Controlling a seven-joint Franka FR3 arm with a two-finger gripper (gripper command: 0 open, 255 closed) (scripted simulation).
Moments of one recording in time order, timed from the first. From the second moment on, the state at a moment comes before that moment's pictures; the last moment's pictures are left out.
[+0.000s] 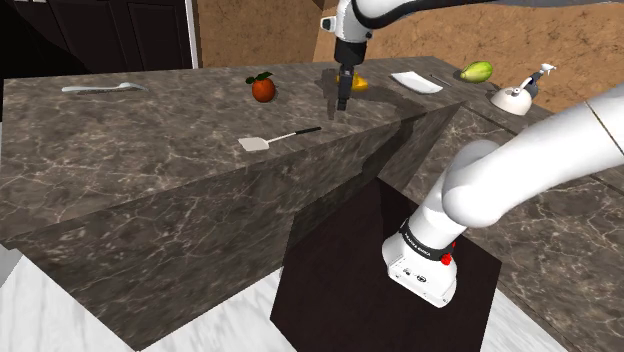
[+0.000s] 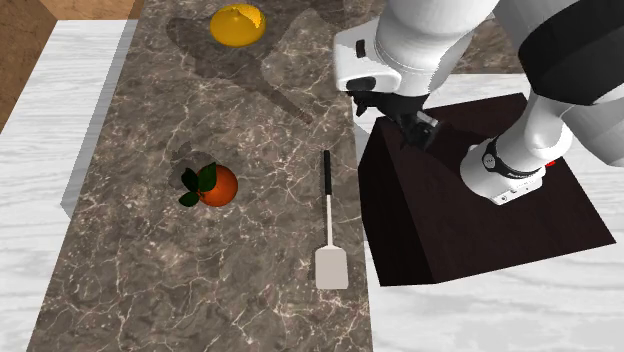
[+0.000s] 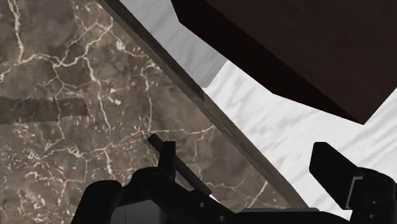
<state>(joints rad) 0.12 -0.48 -0.10 -2.42 -0.16 1.85 -0.53</state>
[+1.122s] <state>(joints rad) 0.29 -0.07 -0.13 -2.34 -0.09 2.24 -1.16</state>
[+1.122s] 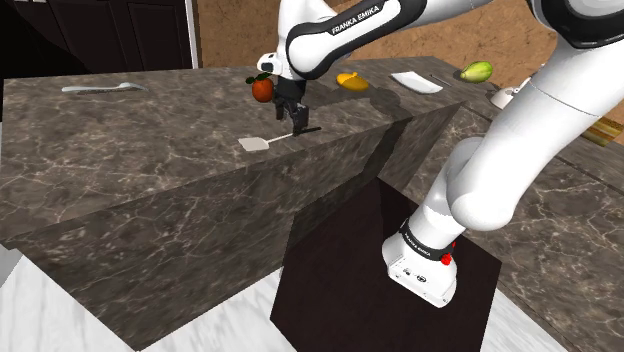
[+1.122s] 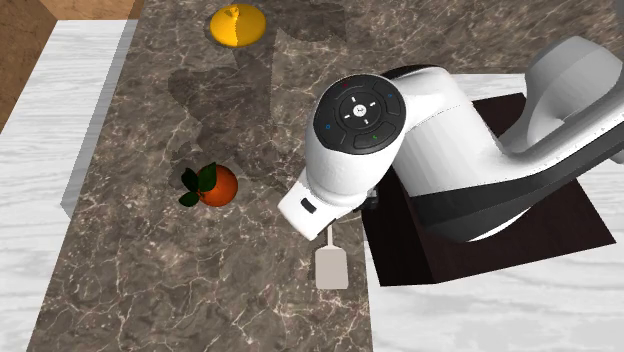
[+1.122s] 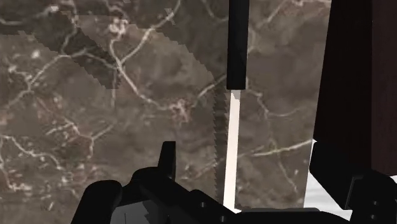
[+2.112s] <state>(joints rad) 0.29 -0.03 -0.14 -2.36 -0.09 2.30 -1.16</state>
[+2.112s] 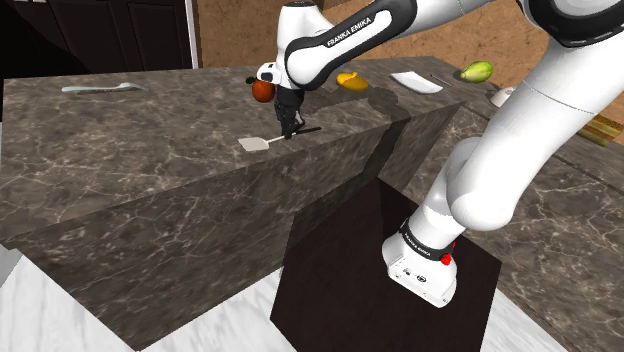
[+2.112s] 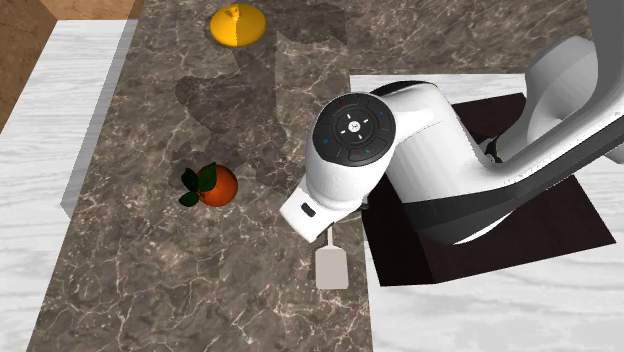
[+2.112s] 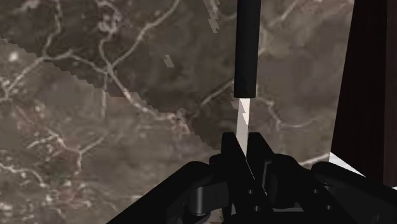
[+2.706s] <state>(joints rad) 0.29 -0.05 -0.14 -2.35 -0.09 2.27 -1.16</state>
